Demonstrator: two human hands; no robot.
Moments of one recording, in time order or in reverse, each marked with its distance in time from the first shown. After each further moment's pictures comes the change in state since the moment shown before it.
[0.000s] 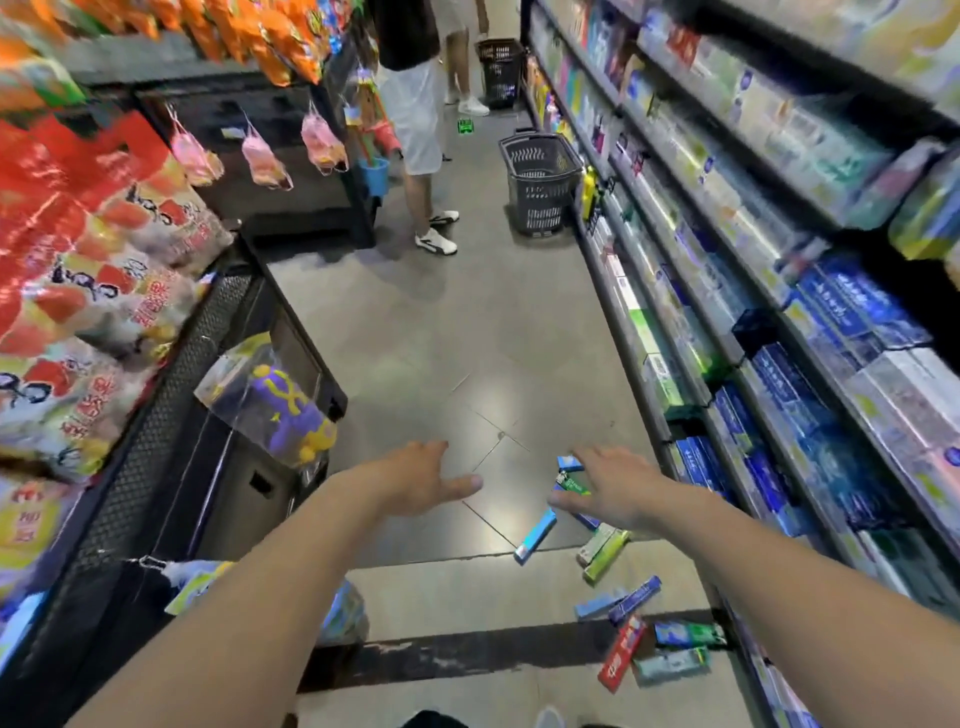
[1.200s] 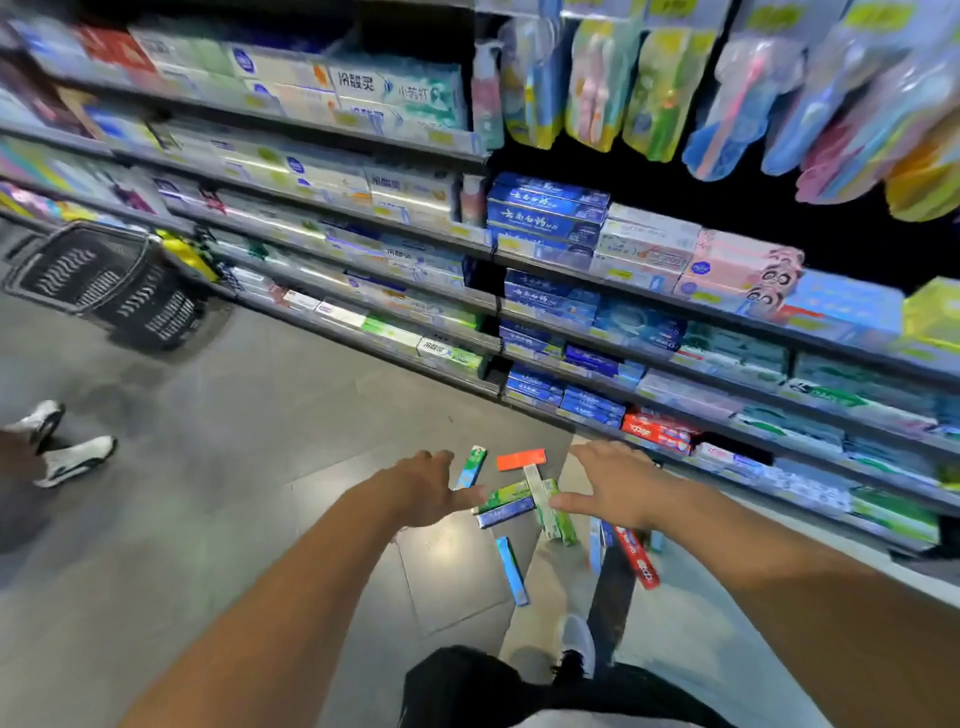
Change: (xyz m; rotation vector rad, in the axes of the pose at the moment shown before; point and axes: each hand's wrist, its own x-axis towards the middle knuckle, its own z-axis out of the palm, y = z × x) left_hand 0.312 0.201 -0.130 0.783 -0.330 0.648; right_hand 0.086 0.093 -0.029 0.632 0.099 0.777
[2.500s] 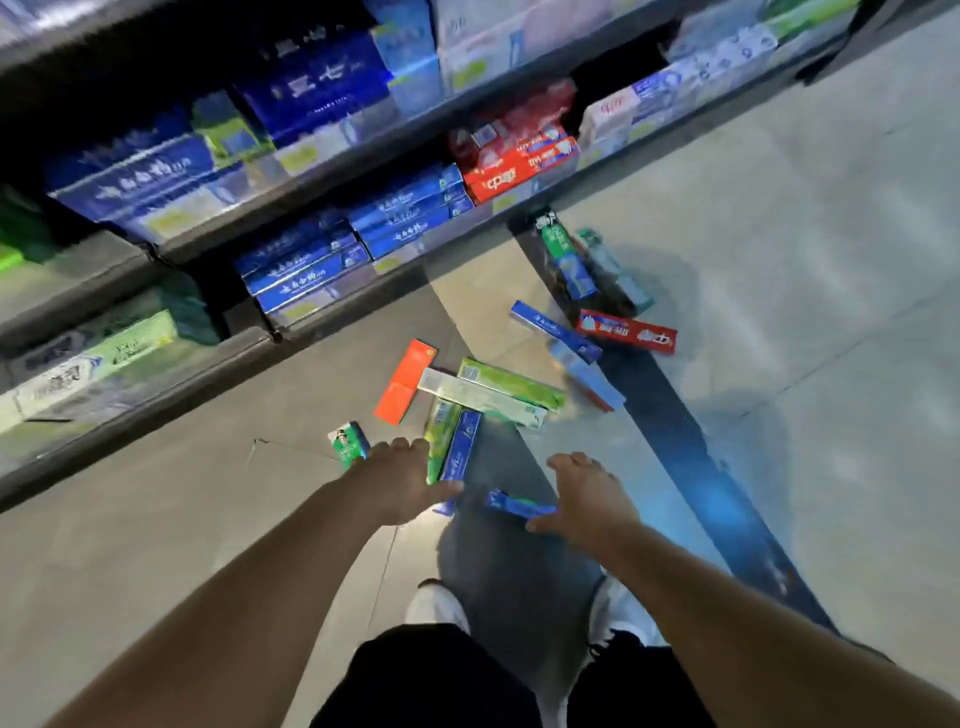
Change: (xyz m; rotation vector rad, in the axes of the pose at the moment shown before) left_hand 0.554 -0.030 0.249 0.823 -0.228 0.570; right_hand 0.385 0.051 0.465 0.883 0.178 0.816
